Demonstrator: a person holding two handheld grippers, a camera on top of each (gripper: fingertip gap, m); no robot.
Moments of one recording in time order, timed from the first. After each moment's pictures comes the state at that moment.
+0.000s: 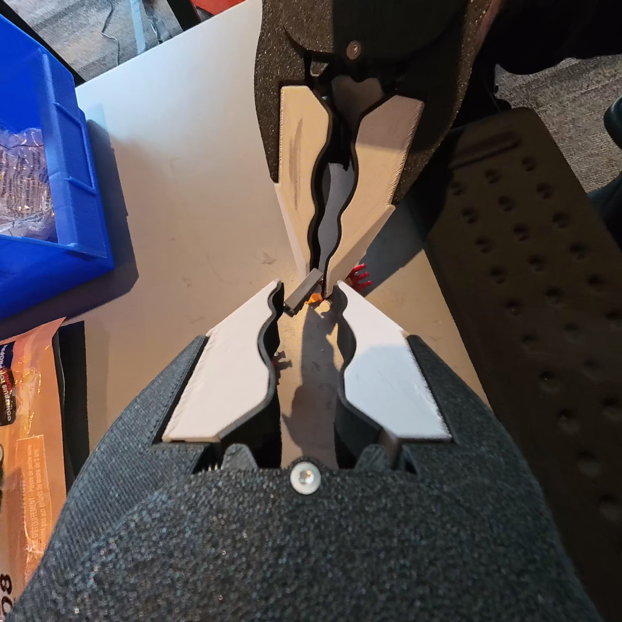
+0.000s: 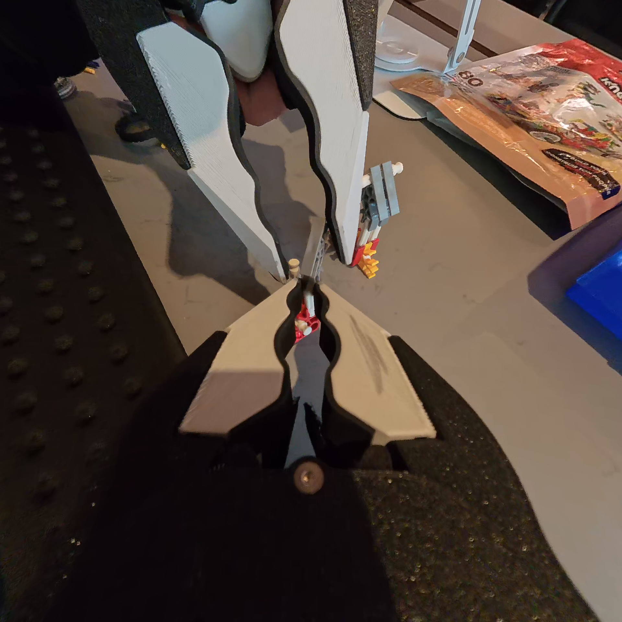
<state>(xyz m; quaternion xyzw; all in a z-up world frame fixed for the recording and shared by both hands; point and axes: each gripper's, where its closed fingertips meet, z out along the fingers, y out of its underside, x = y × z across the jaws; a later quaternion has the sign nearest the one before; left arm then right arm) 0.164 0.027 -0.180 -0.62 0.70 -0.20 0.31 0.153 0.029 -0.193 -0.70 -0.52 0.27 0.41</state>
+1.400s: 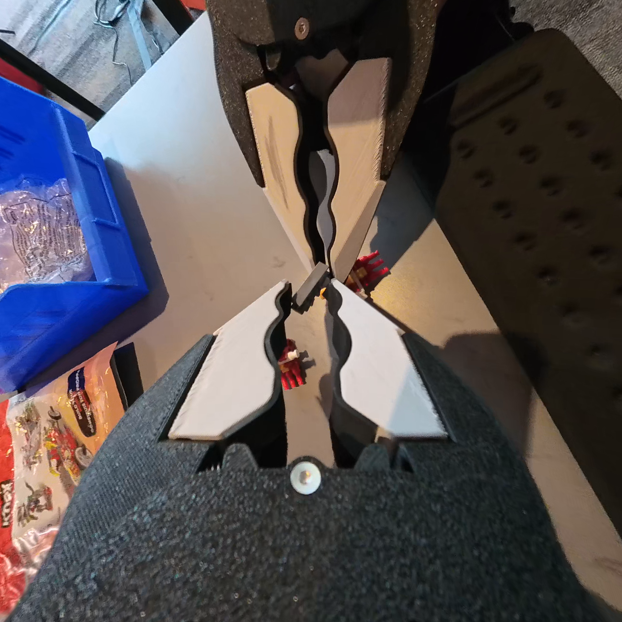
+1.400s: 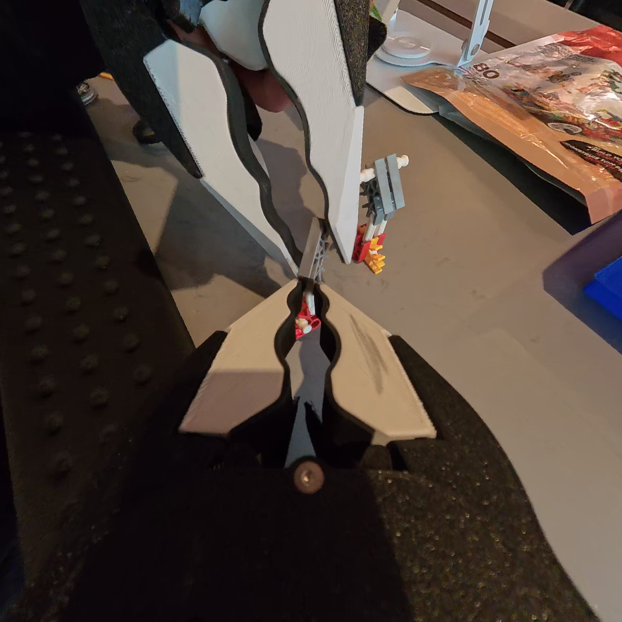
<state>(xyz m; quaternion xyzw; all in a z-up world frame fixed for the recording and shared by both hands) 0.166 0.030 -0.182 -0.56 0.75 -0.13 0.33 0.156 0.025 -0.194 -0.70 -0.52 0.29 0.40</state>
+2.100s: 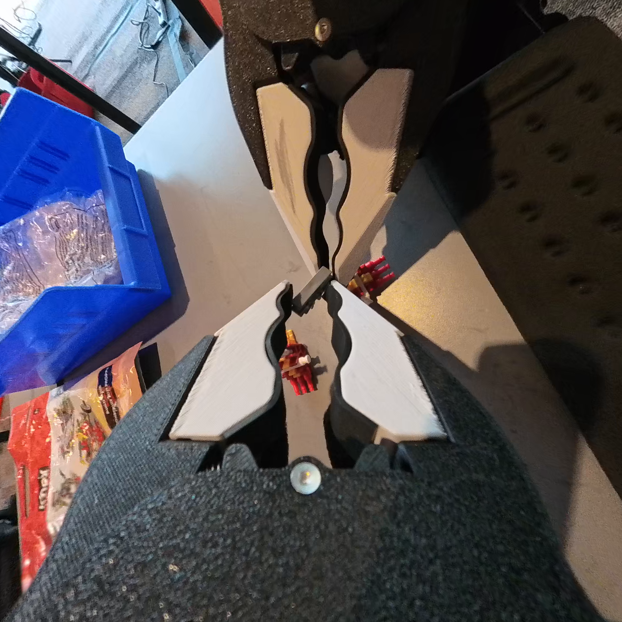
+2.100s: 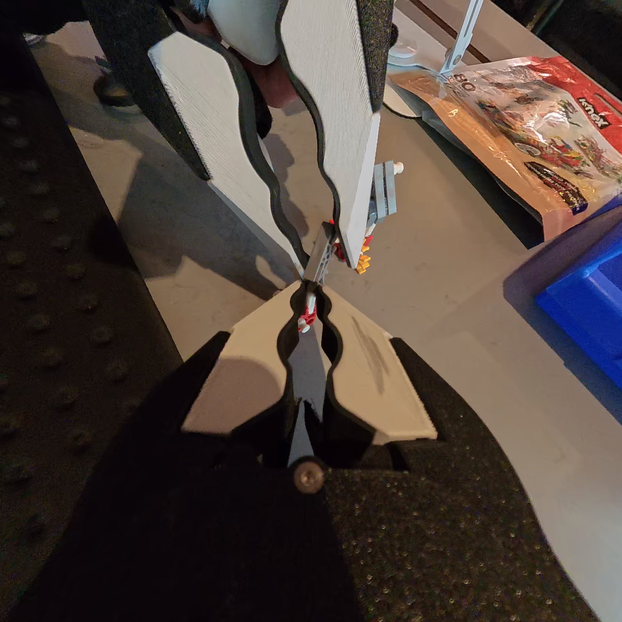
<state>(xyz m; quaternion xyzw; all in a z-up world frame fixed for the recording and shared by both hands) 0.170 0.035 -0.180 -0.55 0.75 -0.11 0.36 0.158 0.030 -0.194 -0.69 -0.54 0.22 0.42</state>
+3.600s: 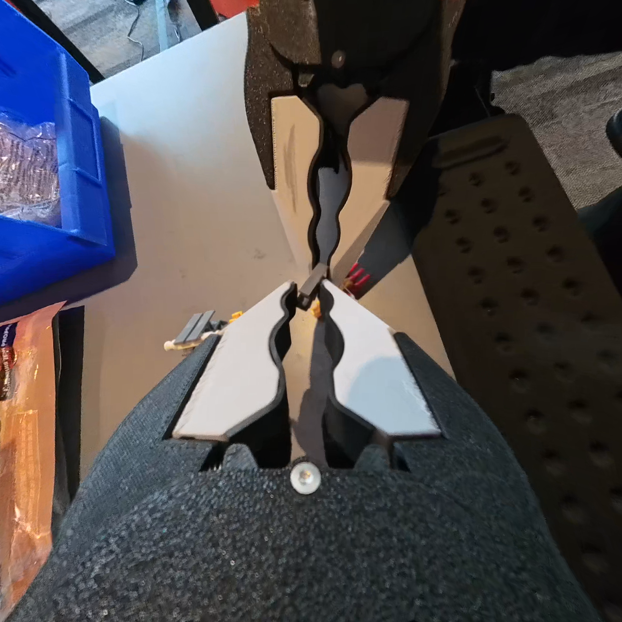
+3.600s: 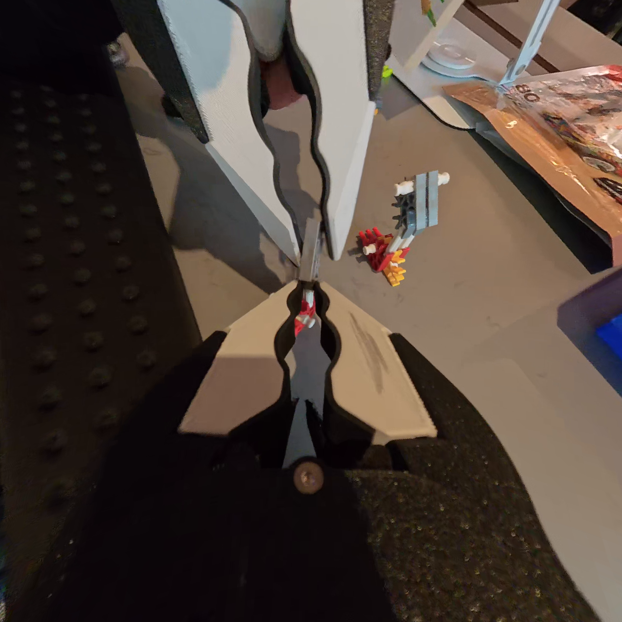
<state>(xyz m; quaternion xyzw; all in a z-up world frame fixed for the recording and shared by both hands) 0.158 0.015 -0.177 -0.63 0.68 -0.19 0.33 0.149 0.014 -0.197 -0.66 -0.58 0.28 0.39</state>
